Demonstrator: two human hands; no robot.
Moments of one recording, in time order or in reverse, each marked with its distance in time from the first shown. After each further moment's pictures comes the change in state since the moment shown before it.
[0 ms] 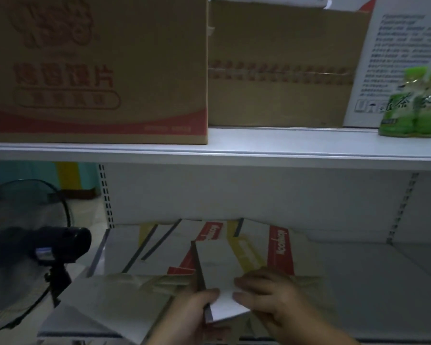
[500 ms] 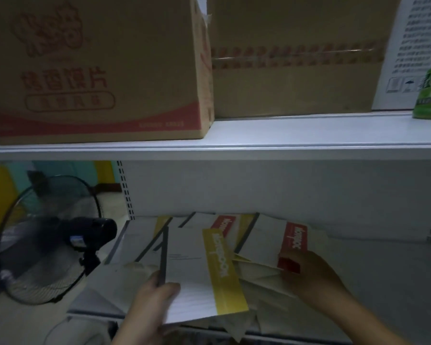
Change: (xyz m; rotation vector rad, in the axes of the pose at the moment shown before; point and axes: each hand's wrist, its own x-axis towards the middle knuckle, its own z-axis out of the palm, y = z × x) left_hand -0.039 0.023 -0.027 0.185 0.350 0.239; right_hand -0.003 0.047 -0.010 0.073 -0.127 0.782
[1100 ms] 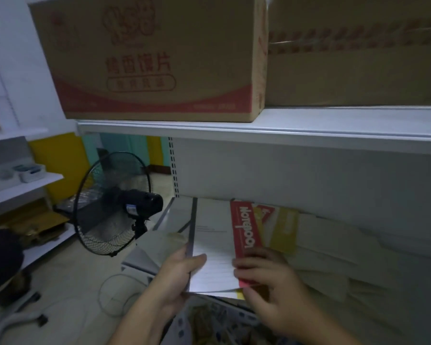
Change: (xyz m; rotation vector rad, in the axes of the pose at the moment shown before) left_hand 0.002 -0.020 -0.023 -0.216 -0.073 -0.007; right_hand -0.024 -0.079 0.052 0.421 0.056 -0.737
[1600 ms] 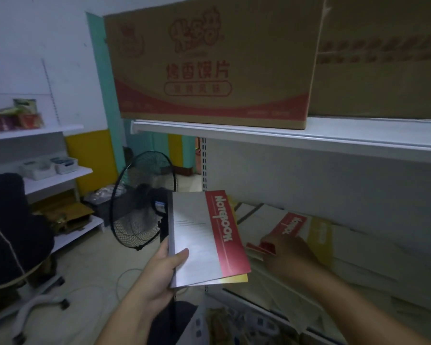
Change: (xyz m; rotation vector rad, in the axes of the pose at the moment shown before) left_hand -0.017 0.012 -0.080 -0.145 0.130 0.146; right_hand 0.076 0.004 0.021 -0.420 -0.343 0.426
